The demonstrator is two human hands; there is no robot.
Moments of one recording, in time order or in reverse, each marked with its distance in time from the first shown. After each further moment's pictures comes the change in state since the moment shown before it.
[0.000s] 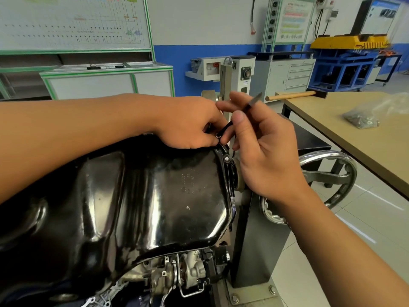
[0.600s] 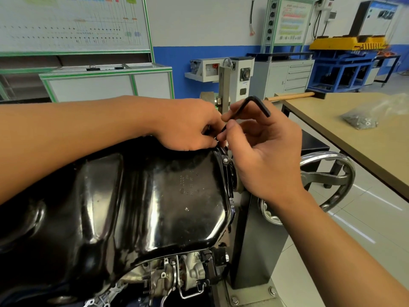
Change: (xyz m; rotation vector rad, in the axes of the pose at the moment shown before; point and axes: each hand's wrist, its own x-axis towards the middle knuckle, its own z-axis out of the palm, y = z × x) left_hand 0.001 -0.001 0.000 0.005 0.006 -0.020; right_hand -0.002 -0.003 0.001 -0.035 0.136 -0.080
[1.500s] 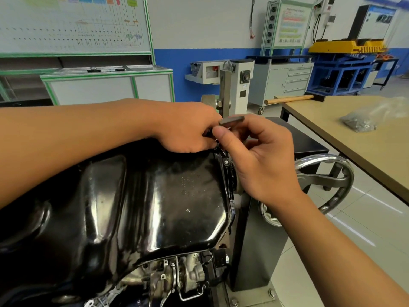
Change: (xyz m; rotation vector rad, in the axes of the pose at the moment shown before) left_hand 0.001 0.001 -0.001 0.010 -0.054 0.018; right_hand -0.001 0.000 -0.001 -0.053 -0.105 0.020
